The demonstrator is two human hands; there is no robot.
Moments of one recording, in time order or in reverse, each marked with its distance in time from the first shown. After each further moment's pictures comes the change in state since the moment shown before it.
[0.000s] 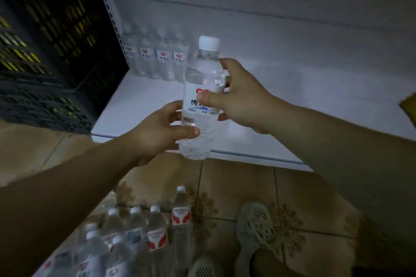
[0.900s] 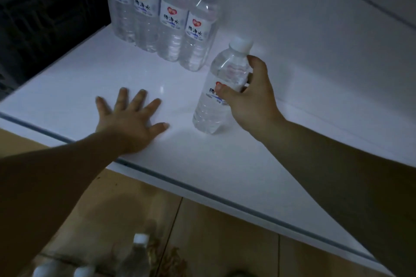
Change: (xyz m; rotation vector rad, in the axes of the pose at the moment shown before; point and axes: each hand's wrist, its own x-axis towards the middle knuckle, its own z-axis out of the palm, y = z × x) left_hand 0.229 -0.197 -0.087 1.303 0.264 -0.154; right_hand 0.199 0.171 0.043 -0.081 0.235 -0.029
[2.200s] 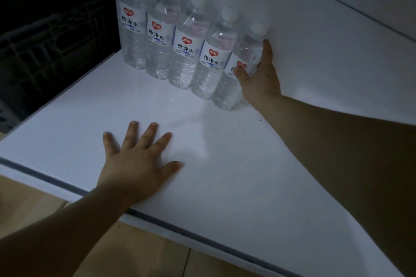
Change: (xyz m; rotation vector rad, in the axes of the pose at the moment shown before) left_hand -0.004 -0.004 0.003 -0.075 0.036 0.015; right_hand 0.144 0.015 0.026 -0.364 0.156 -0.047
